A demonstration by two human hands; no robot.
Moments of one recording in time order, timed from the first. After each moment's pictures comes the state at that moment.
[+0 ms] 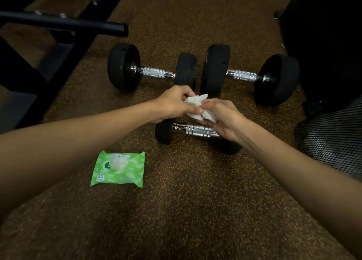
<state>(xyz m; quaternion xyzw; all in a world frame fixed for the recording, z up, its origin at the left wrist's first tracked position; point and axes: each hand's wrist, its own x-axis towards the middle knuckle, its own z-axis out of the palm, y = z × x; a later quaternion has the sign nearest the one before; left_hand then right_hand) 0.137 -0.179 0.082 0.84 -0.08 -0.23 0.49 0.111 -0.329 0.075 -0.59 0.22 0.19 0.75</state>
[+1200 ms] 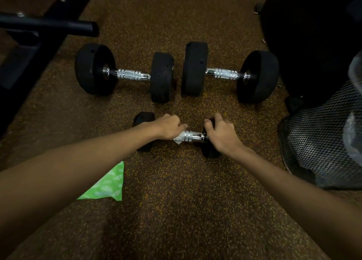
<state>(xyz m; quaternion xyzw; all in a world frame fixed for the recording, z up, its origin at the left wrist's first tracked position) 0.154 -0.226 0.007 0.92 -0.14 -0.32 0.18 0.097 -0.393 0.016 -0.93 0.14 0.13 0.32</state>
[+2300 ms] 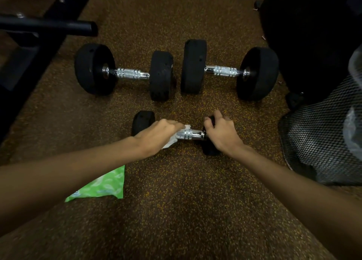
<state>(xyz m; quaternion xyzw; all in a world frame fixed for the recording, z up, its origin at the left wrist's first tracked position) 0.115 -0.196 0.010 0.92 -0.34 -0.12 0.18 0.097 -0.397 0.009 -0.93 0.12 0.11 0.33</state>
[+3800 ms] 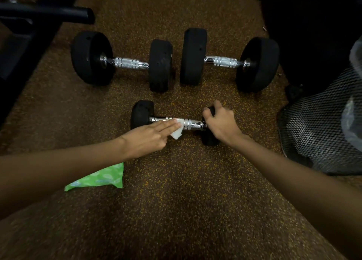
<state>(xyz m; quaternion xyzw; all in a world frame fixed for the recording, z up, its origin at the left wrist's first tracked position) 0.091 -0.165 -0.002 0.83 -0.54 0.05 -0.13 0.103 -0.401 -0.003 -0.93 0.12 0.09 0.35</state>
